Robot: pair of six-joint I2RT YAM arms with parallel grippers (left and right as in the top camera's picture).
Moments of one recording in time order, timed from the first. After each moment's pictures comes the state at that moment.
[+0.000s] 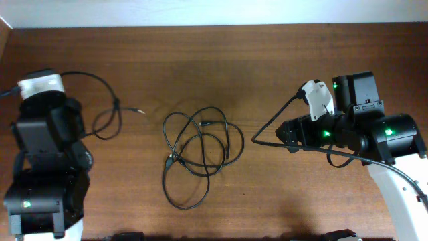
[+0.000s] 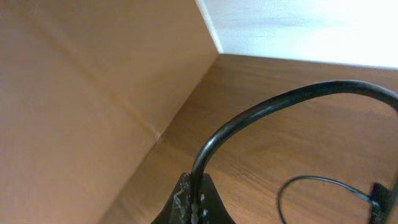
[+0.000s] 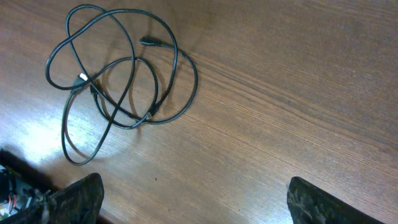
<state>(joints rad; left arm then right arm) 0.05 1.00 1.42 -0.93 -0.66 0.09 0.20 1.25 1.37 -1.19 -0.31 -0.06</state>
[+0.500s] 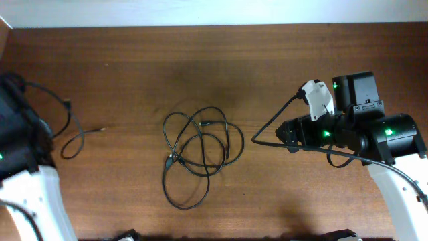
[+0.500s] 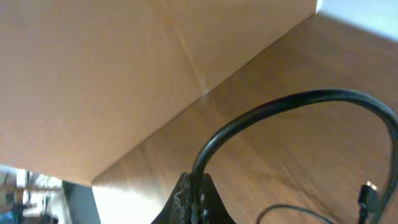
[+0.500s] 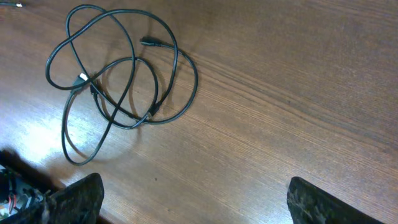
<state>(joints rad) 0.50 1.26 1.42 -0.84 -0.58 -0.04 0.20 1.25 1.37 -1.19 -0.31 -0.06</state>
